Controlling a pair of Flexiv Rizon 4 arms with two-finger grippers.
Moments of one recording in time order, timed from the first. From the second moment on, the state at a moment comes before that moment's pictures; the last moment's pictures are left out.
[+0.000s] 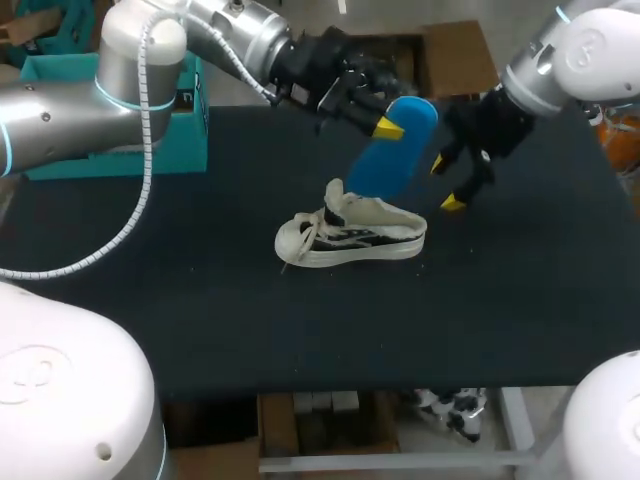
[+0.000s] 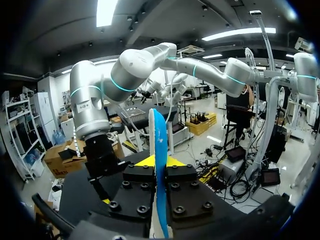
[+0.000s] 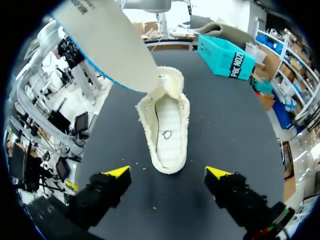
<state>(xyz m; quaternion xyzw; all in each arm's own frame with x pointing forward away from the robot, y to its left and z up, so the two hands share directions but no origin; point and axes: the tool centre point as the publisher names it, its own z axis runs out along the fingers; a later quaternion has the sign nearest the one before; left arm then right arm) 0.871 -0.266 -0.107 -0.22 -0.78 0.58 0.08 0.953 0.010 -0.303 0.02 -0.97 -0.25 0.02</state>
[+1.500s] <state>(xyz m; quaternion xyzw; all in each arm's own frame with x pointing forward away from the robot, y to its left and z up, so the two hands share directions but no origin) 0.854 -0.042 -0.102 -0.03 -0.70 0.72 -0.03 0.995 0.116 -0.319 0.02 -1.00 -0.08 0.01</state>
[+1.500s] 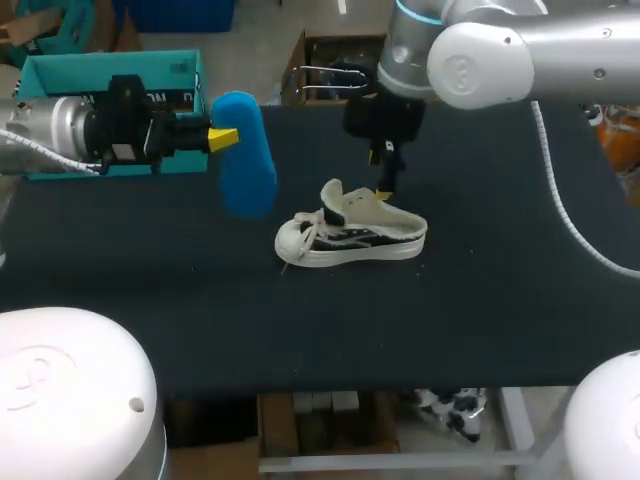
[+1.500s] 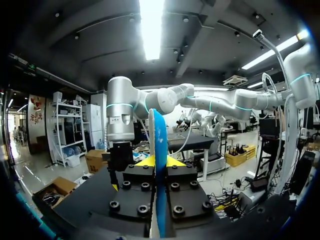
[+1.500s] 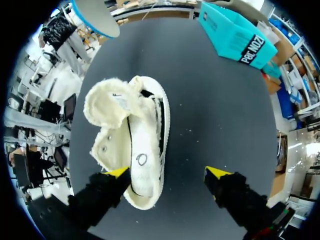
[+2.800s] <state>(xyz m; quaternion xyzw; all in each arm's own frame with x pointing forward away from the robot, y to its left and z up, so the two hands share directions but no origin) 0.835 0.004 -0.125 0.14 -0.69 0.70 -0.14 0.988 0.139 -0.352 -0.04 -1.00 0.02 0.02</state>
